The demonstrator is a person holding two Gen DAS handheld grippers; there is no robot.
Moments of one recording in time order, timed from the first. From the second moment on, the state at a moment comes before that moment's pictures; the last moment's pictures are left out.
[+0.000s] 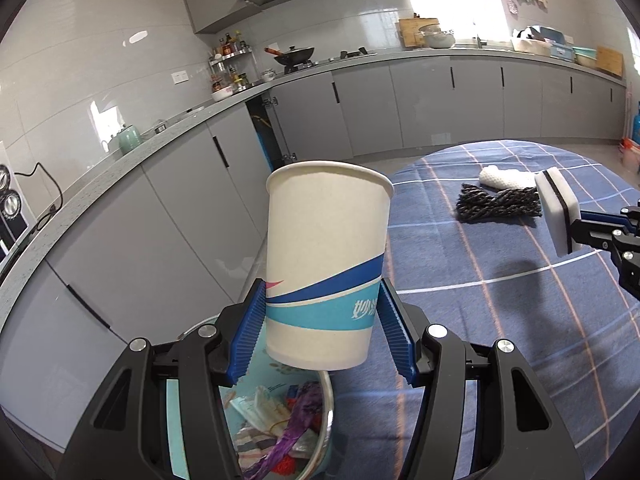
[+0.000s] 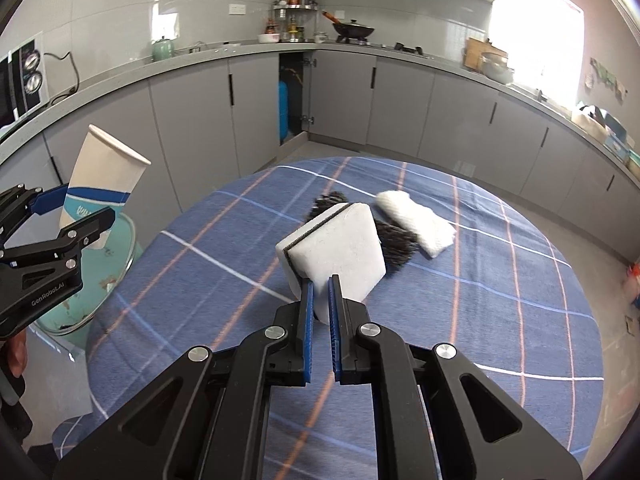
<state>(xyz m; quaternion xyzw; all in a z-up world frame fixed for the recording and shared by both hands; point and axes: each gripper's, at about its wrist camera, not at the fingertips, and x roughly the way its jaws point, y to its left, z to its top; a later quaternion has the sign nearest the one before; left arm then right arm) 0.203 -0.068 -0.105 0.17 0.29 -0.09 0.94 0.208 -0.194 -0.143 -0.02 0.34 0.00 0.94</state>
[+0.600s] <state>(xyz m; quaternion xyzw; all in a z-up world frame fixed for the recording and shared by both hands) 0.192 -0.009 -0.105 0.17 0.29 -0.04 0.94 0.209 -0.132 -0.141 -0.05 0.34 0.06 0.94</state>
